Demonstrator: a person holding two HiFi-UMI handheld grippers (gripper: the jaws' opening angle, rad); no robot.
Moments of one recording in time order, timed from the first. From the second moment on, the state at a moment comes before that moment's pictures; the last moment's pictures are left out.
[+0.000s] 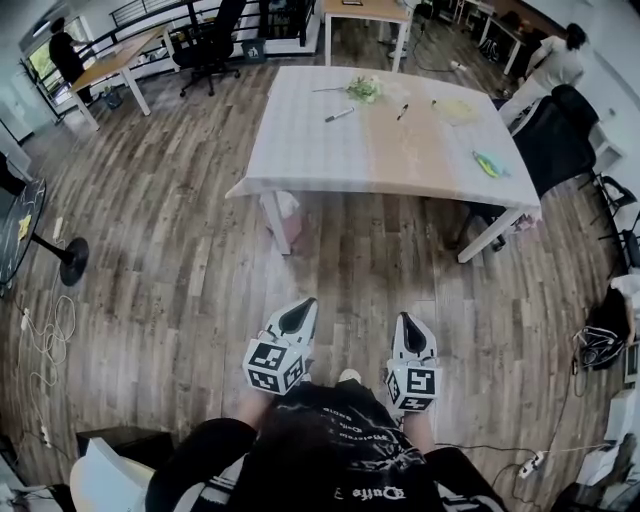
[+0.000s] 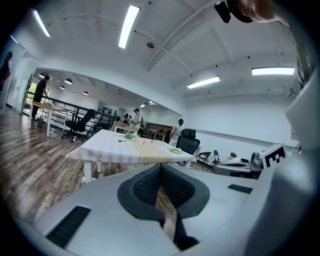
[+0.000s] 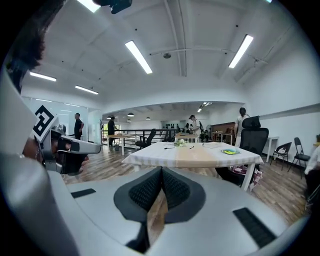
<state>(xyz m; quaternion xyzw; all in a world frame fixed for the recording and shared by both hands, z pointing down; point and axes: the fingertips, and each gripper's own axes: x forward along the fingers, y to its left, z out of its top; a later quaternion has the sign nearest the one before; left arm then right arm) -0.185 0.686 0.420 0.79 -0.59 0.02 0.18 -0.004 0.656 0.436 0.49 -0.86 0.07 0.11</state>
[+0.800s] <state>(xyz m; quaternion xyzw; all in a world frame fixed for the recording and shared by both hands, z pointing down) -0.120 0.618 0.433 0.78 -0.59 -0.01 0.19 0.073 0.584 0.453 0.48 -0.87 0.07 0.11</state>
